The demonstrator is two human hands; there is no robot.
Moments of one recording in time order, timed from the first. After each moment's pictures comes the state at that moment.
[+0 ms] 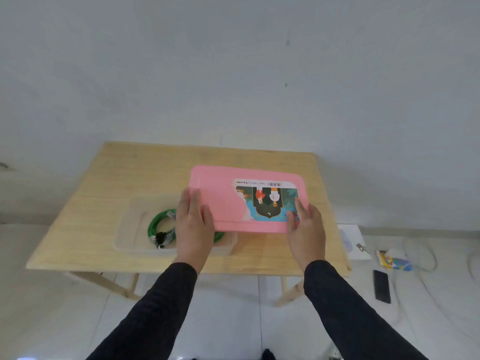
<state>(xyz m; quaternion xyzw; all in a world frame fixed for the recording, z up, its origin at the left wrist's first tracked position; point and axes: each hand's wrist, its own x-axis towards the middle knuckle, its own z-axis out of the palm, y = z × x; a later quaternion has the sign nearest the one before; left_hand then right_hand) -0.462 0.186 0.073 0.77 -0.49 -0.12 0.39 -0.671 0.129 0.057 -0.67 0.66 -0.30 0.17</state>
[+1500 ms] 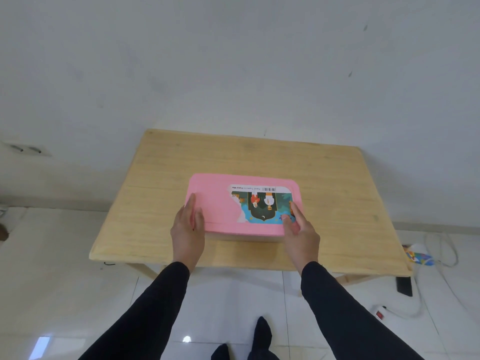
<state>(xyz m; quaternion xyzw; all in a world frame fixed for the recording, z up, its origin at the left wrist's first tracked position) -0.300 0.232 0.019 0.76 -0.41 -0.21 0.45 -0.518 0.172 0.029 -0.56 0.66 -0.35 0.37</state>
